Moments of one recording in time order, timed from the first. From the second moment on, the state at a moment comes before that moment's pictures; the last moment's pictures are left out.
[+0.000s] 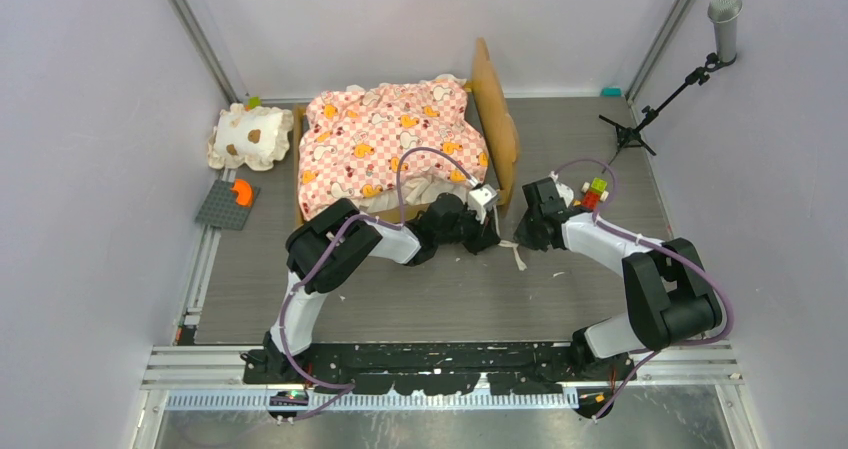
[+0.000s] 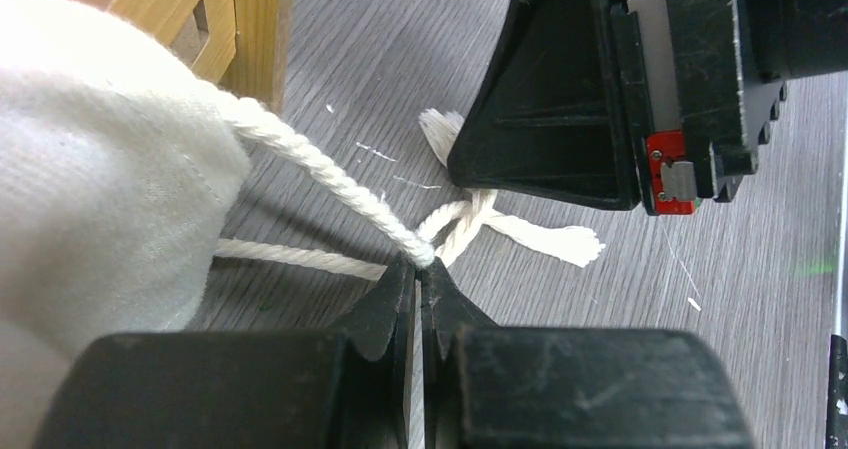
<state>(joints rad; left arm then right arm) -0.89 2.09 1.06 0.67 0.32 -0.24 0.33 1.44 0.70 -0.33 0.14 0.83</state>
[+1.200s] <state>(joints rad) -0.89 2.07 1.03 0.65 0.36 -0.19 0.31 1.51 0.58 0.26 -0.21 0.60</state>
